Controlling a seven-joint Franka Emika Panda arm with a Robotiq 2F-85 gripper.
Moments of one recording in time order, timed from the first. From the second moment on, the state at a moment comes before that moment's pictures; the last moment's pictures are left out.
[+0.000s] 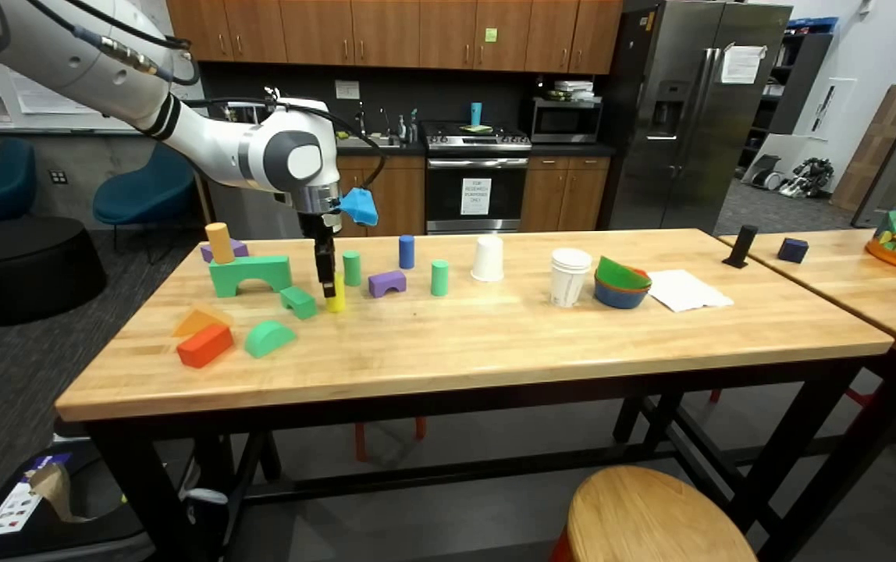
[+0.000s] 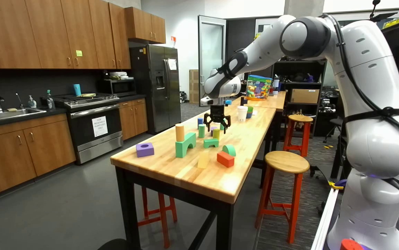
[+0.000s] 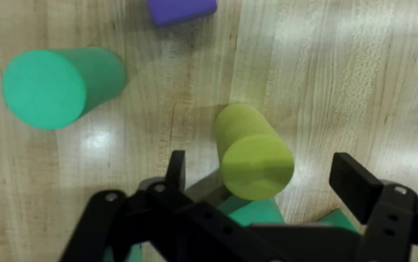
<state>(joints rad) -0.25 0.42 -0.05 -1.75 0.00 2.22 -2.20</state>
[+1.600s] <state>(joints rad) -0.26 0.46 -0.05 -1.68 0.00 2.17 -2.14</state>
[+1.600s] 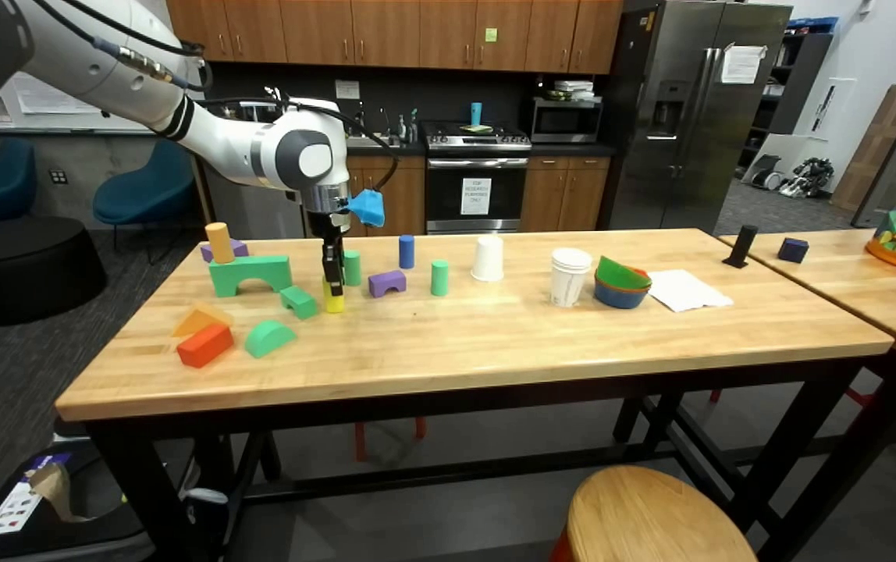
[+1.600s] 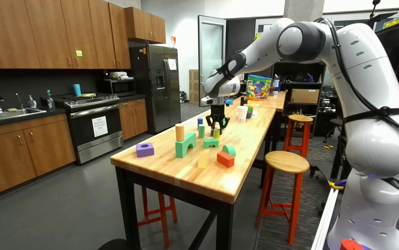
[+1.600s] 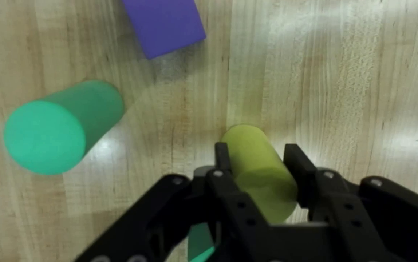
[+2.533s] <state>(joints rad) -0.26 0.44 -0.05 -1.68 0.00 2.07 -2.09</state>
